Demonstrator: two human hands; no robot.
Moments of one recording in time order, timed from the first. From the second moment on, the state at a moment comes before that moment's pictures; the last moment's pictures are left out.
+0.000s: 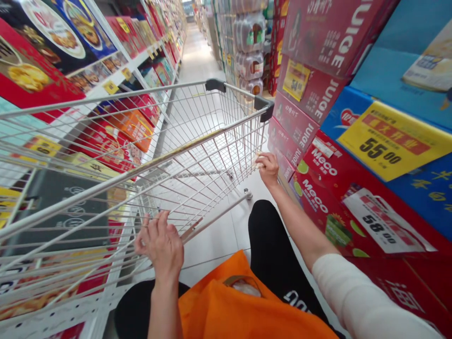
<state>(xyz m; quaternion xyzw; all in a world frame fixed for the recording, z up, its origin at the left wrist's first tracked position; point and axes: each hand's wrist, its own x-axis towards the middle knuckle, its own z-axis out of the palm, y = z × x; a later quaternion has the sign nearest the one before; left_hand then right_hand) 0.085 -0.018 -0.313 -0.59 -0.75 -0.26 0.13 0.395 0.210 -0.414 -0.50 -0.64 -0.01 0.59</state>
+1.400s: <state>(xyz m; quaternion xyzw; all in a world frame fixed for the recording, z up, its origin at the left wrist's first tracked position) 0.083 -0.014 -0.317 -0.59 -0.75 -0.27 0.15 0.335 0.159 -0.454 -0.52 -0.60 0.08 0.60</state>
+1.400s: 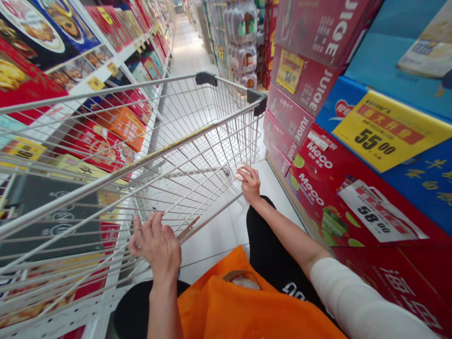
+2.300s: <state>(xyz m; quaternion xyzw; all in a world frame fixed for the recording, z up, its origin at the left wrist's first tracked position) 0.091 -0.015 -0.316 -0.57 -0.76 -0.27 0.12 0.382 0.197 -0.439 -0.58 -0.56 0.05 0.60</state>
